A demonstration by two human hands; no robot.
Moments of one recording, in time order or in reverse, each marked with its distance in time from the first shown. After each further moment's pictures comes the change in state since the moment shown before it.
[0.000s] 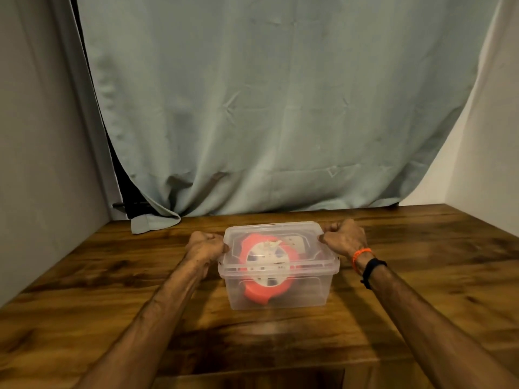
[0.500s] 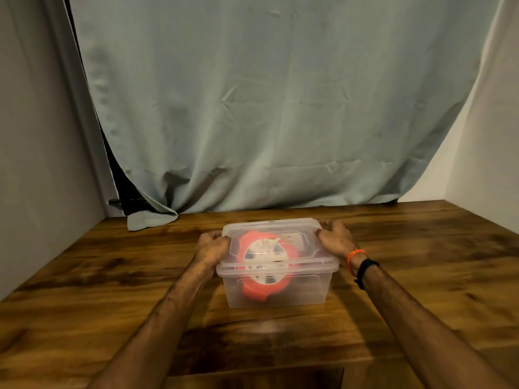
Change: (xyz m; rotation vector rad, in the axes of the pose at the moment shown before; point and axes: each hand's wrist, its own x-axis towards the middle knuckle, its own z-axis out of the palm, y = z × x) left_hand -0.001 -0.008 0.021 -0.039 -0.014 0.043; right_hand 0.002 0.009 0.014 0.134 -0.178 -0.040
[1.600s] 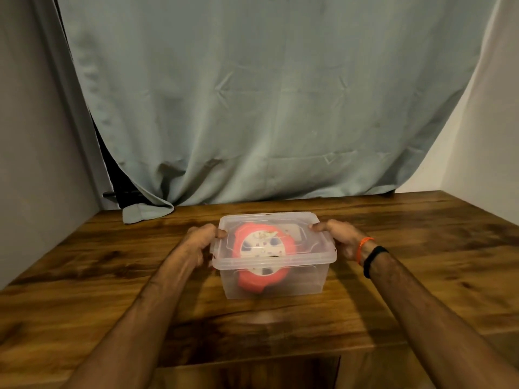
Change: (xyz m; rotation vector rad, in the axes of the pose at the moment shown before) left_hand 0.006 0.008 -0.016 -0.042 -0.129 -0.261; right_hand 0.010 0.016 -0.014 0.286 -0.241 0.291
